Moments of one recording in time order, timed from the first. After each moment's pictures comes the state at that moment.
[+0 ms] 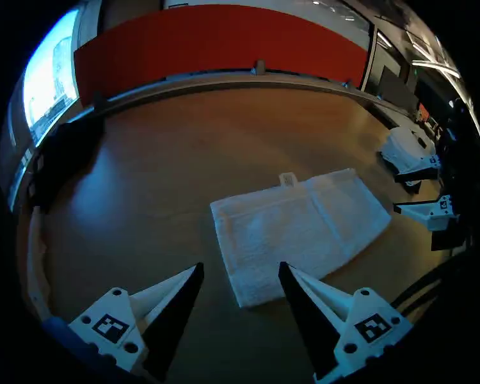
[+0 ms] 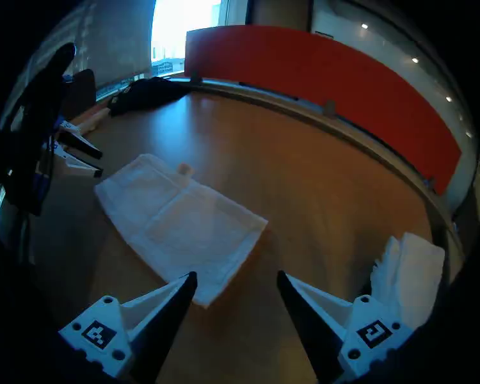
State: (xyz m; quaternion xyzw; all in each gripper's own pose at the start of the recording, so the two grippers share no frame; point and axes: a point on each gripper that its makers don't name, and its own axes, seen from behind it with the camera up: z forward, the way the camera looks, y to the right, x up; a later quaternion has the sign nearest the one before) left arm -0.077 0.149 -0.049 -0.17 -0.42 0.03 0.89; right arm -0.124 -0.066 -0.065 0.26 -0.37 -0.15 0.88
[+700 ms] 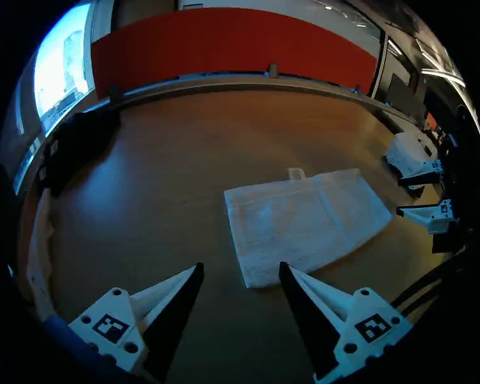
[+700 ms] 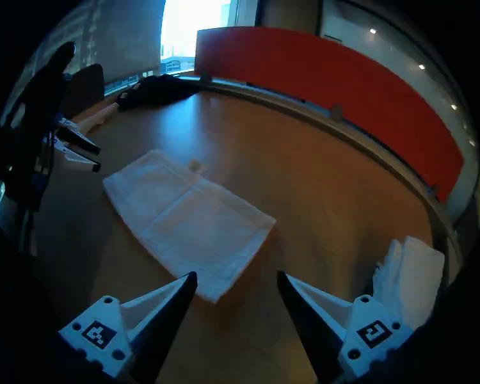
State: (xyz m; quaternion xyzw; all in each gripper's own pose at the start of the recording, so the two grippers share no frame) left arm -0.073 0.128 -0.071 -0.14 -0.41 0.01 0.90; right arm -0.123 -0.069 -0.073 0.27 -0.36 -0.16 0.87
